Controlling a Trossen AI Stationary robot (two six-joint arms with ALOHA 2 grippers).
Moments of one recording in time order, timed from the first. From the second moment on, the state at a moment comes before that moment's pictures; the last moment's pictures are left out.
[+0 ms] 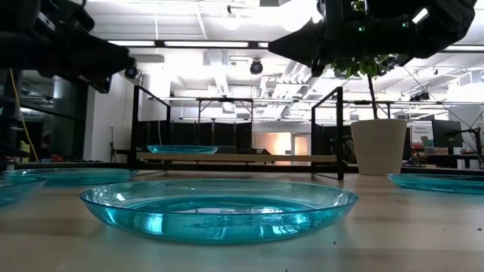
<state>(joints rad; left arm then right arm) -0.03 0.35 0.04 0.29 -0.06 -0.14 0.01 1.41 0.52 0.90 0.14 0.02</state>
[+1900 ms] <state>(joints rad) -0.75 1.88 0.78 -0.52 -1.01 -1.03 0.01 1.41 0.52 0.83 0.14 0.03</state>
